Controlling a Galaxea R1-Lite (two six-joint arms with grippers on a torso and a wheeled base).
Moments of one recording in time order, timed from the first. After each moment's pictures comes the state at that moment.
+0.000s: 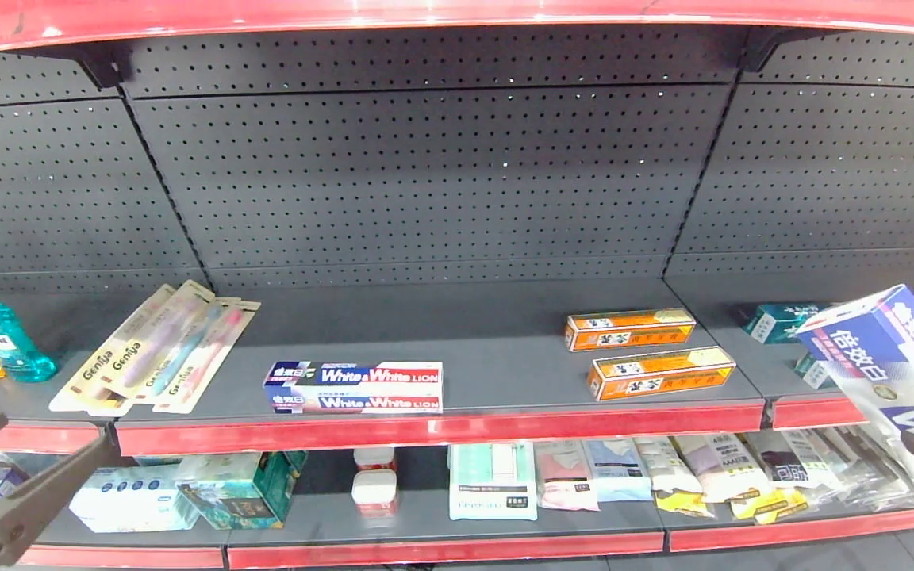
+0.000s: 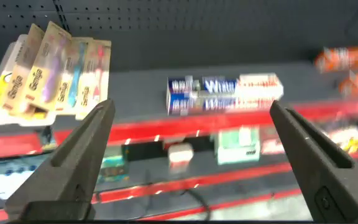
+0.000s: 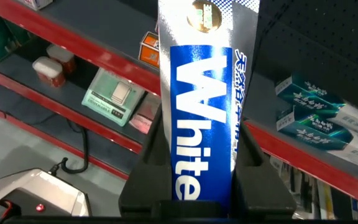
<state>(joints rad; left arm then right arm) -0.10 0.69 -0.31 -0.21 -0.11 -0.06 0.03 0.77 -0.46 0.00 0.25 -0.42</state>
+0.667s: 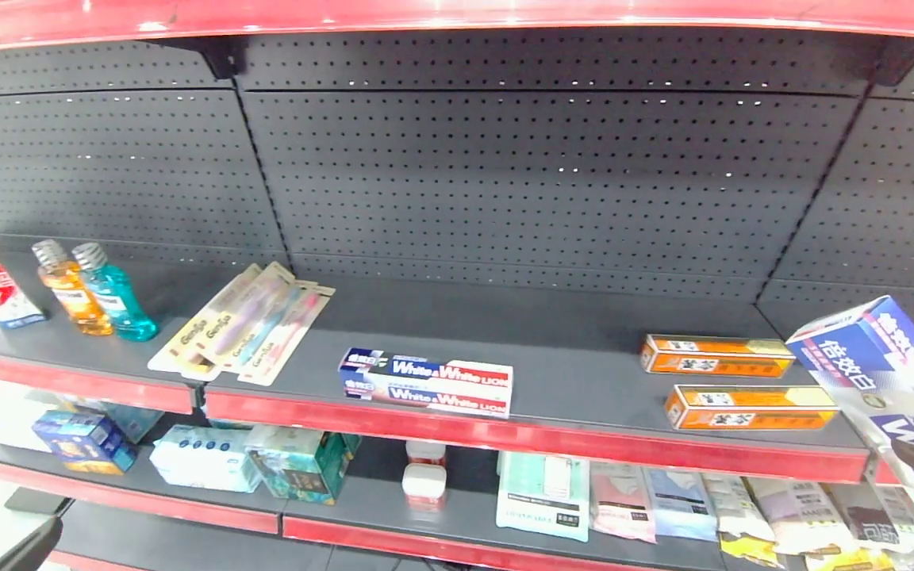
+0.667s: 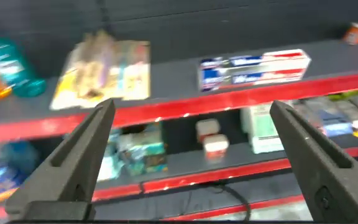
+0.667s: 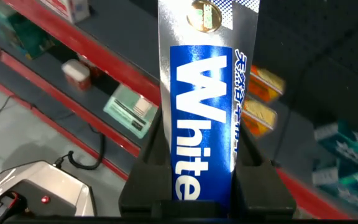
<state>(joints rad) -0.10 0.47 -0.29 -0.08 -0.13 0.07 0.03 0.79 -0.45 0.00 0.26 -0.43</state>
